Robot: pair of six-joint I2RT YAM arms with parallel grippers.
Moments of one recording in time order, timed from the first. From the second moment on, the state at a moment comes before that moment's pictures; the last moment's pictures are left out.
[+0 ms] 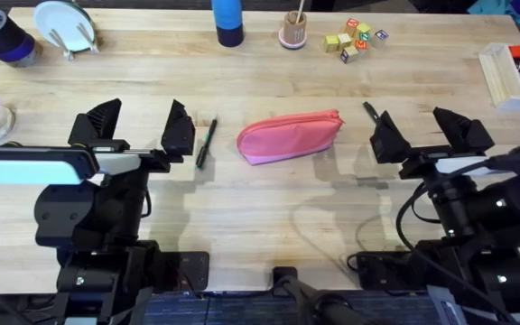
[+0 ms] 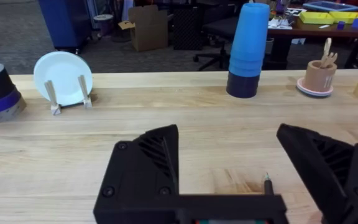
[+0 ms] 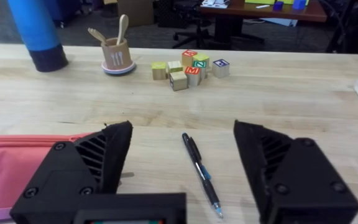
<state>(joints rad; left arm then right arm) 0.00 0.00 0.01 -0.02 0.01 0.00 0.00 0.00 0.01 -0.09 -0.04 0.00</state>
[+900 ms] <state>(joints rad) 0.00 0.05 0.21 -0.31 0.01 0.01 0.00 0.04 0.11 -0.25 -0.05 0.00</state>
